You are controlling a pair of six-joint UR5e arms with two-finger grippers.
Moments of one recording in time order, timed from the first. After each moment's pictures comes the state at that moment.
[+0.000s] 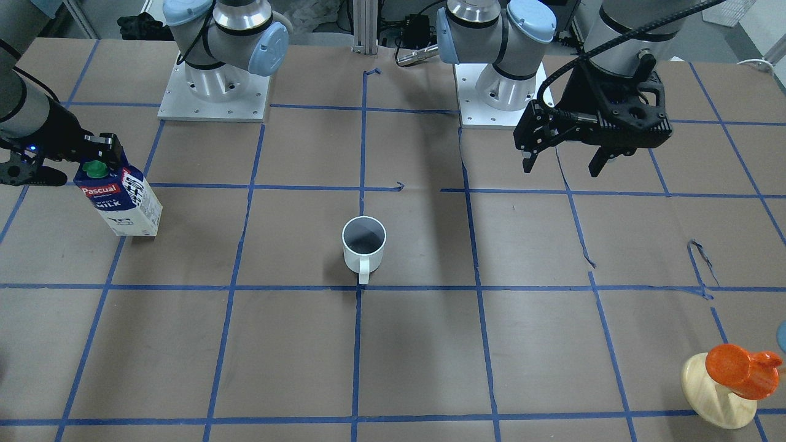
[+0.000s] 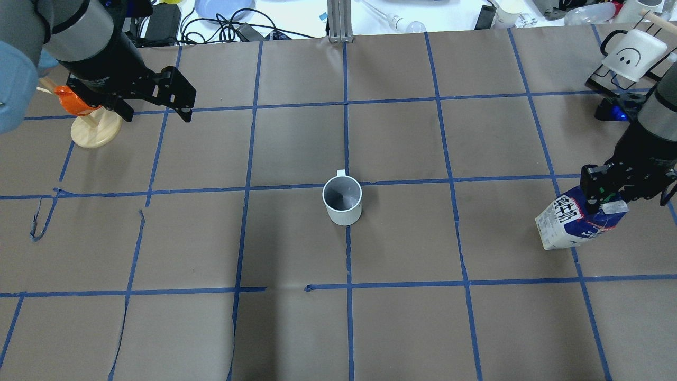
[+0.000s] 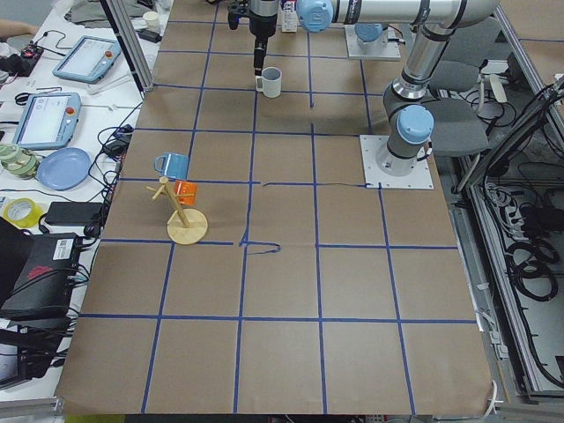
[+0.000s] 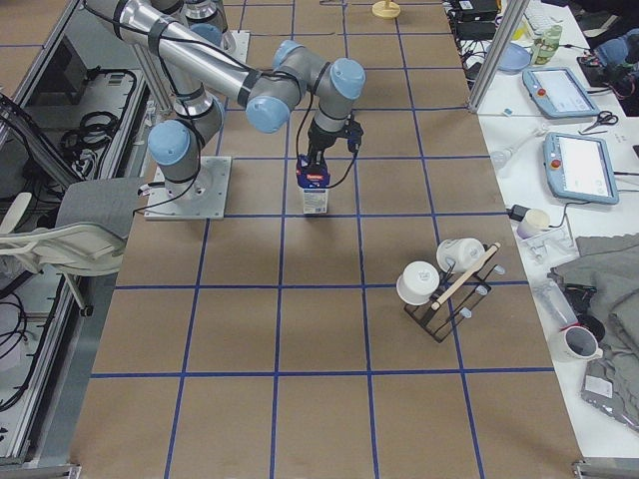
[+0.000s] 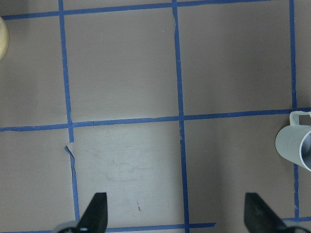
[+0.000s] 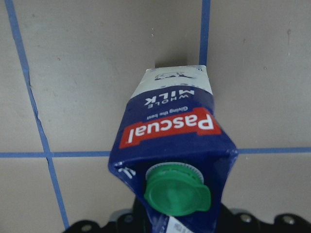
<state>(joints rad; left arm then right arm) -1.51 -1.54 -1.59 -1.48 1.58 0.11 1.17 -1.58 1.86 -1.61 -1.66 -0.39</state>
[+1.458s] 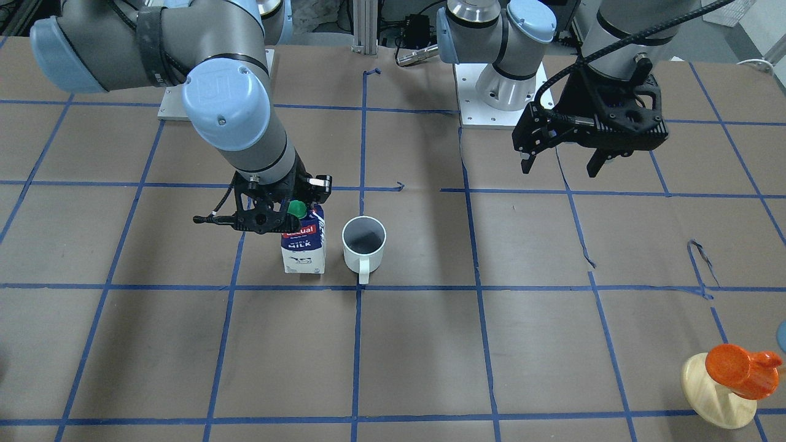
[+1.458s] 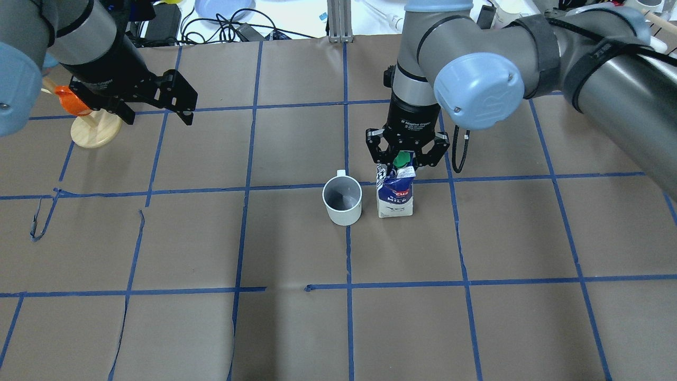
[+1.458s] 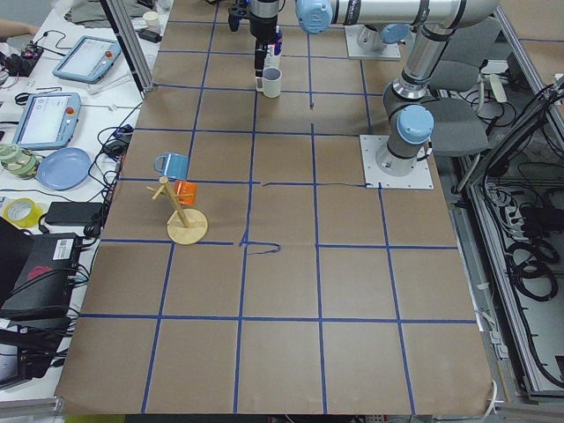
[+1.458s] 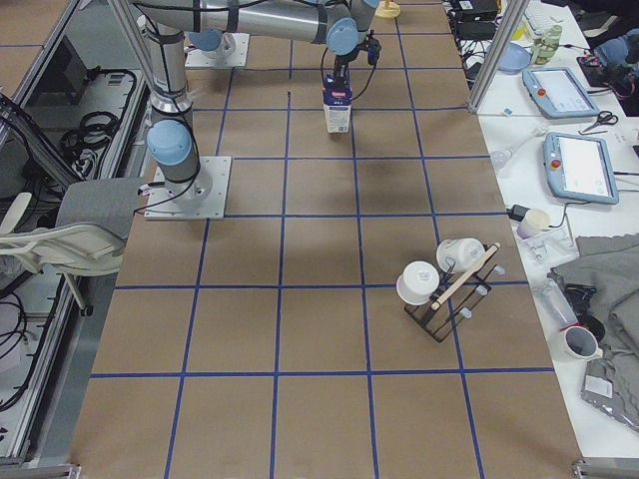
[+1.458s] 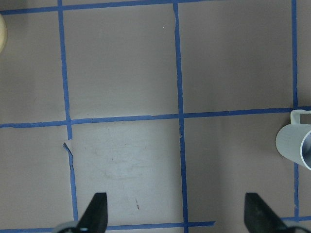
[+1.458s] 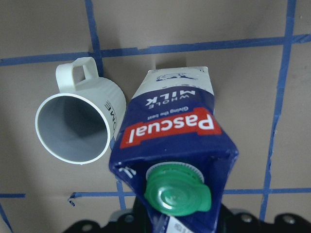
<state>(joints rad) -1.51 -1.55 -1.60 -1.48 1.58 0.11 1.79 -1.32 1.60 -1.63 -1.43 0.26</state>
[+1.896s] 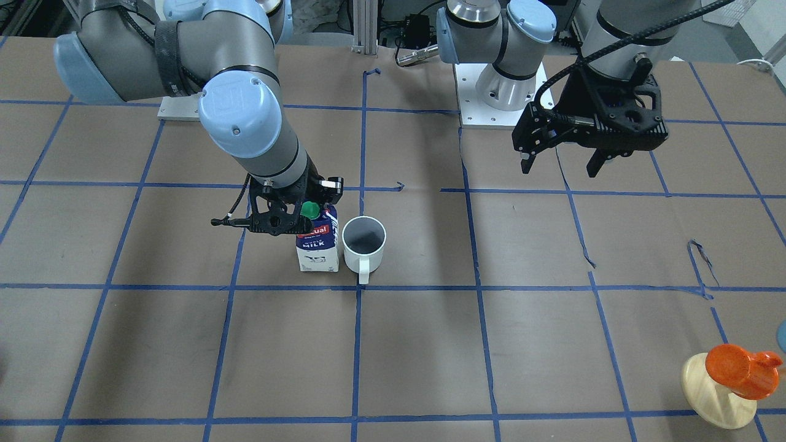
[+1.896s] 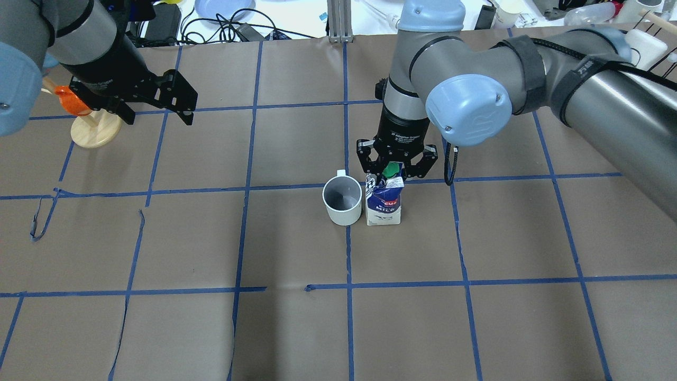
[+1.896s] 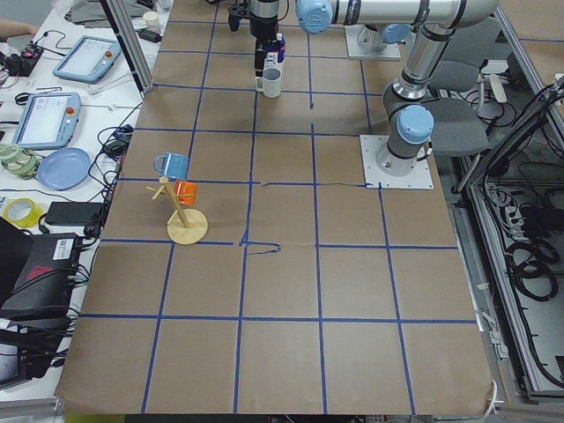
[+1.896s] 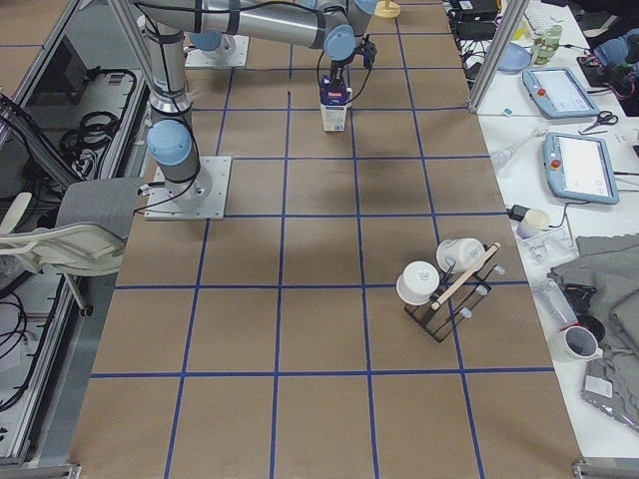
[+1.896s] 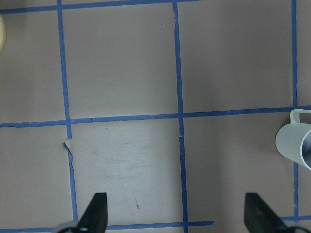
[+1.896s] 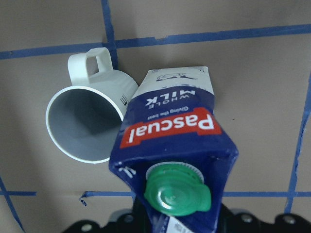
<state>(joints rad) -1.51 -1.55 -1.60 -1.48 1.58 0.11 1.79 -1.32 1.64 -1.67 -1.40 0.27</state>
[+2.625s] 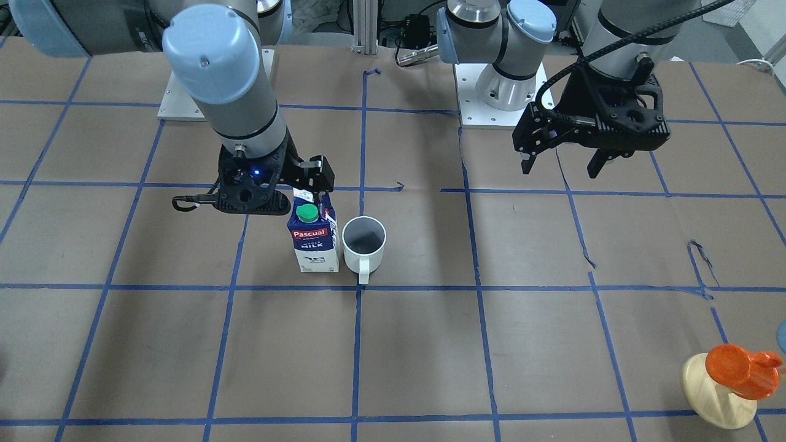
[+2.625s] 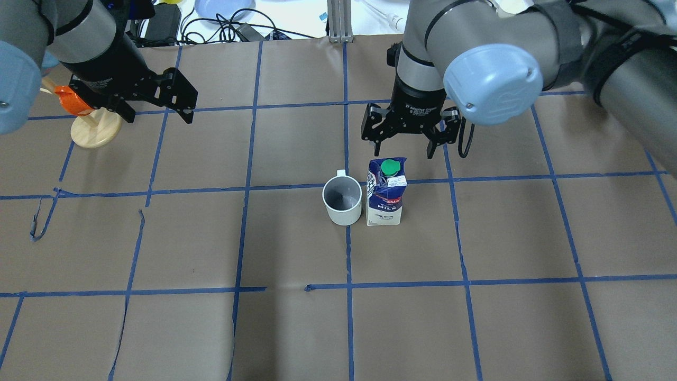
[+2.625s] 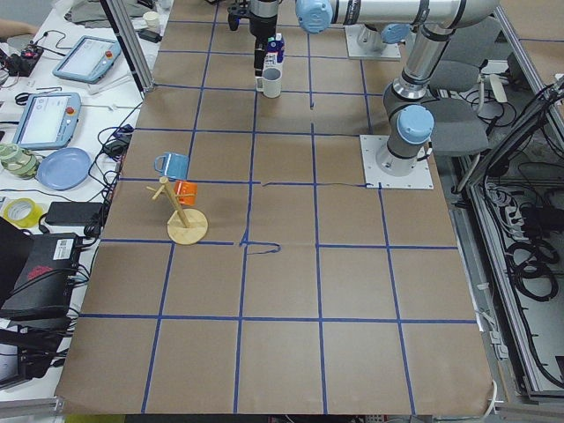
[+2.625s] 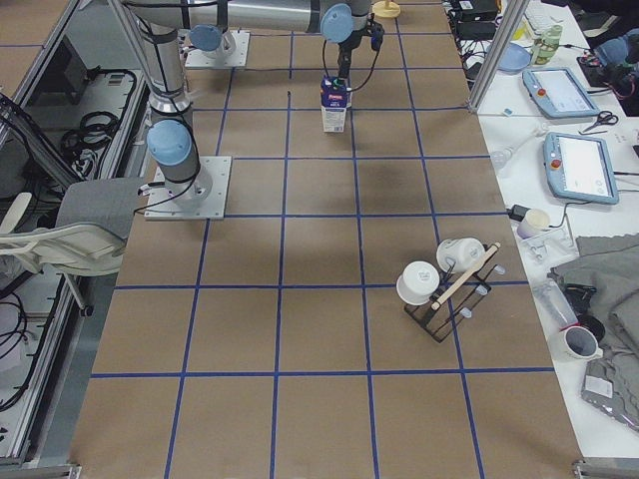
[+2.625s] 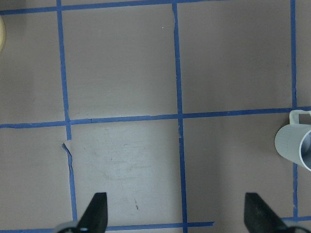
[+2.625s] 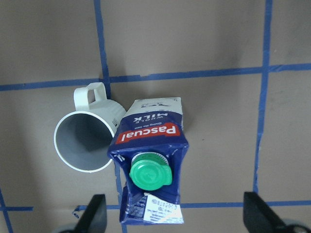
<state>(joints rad) -1.51 -1.55 -1.59 -1.48 1.58 0.11 1.77 -1.39 1.53 -1.63 -1.51 0.26</state>
